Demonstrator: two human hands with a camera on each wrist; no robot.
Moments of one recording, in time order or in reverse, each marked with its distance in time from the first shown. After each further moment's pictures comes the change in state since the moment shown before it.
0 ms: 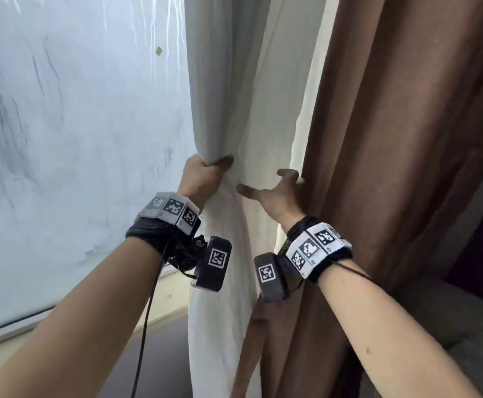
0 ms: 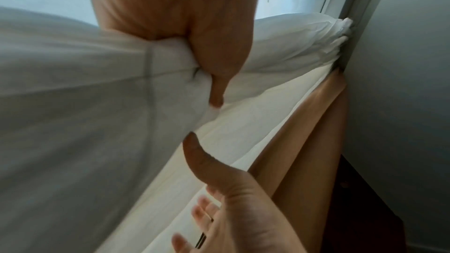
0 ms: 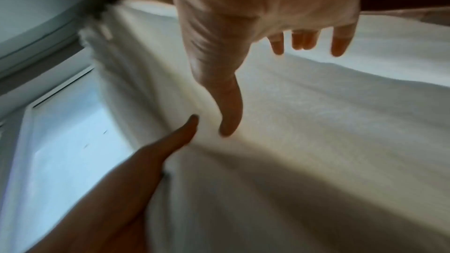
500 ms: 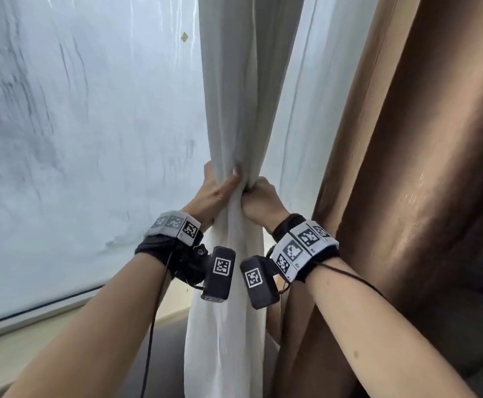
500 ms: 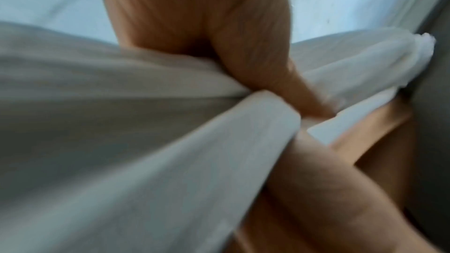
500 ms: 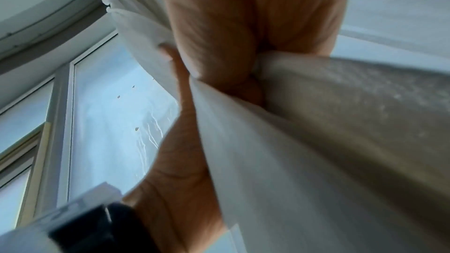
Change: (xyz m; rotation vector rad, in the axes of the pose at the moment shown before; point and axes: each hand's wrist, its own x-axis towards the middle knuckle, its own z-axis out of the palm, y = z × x) left_hand -0.003 -0.049 -0.026 -0.099 -0.165 -0.081; right_hand -0.009 -0.017 0.062 0.003 -0.353 -0.166
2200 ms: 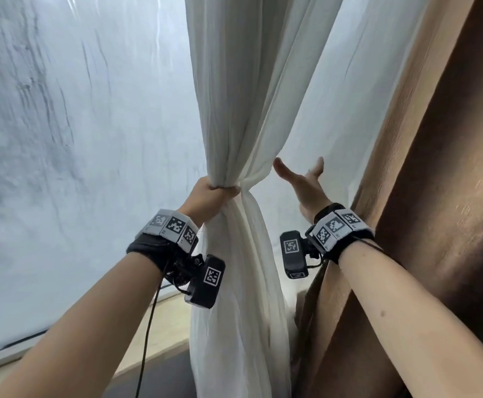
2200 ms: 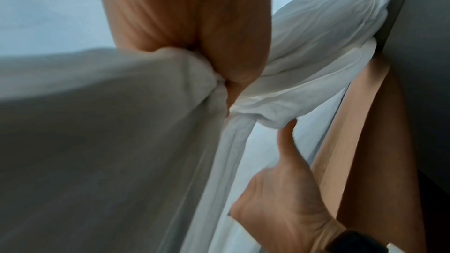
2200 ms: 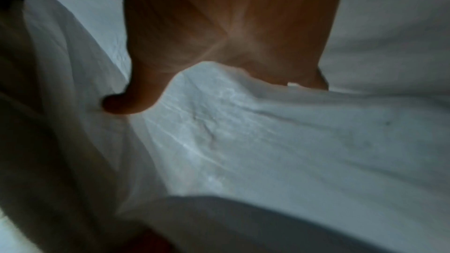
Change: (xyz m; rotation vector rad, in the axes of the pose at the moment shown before) left_hand 0.045 -0.015 -0.078 0.263 0.083 0.013; right_hand 0.070 0.030 0.002 0.481 0.121 0.239
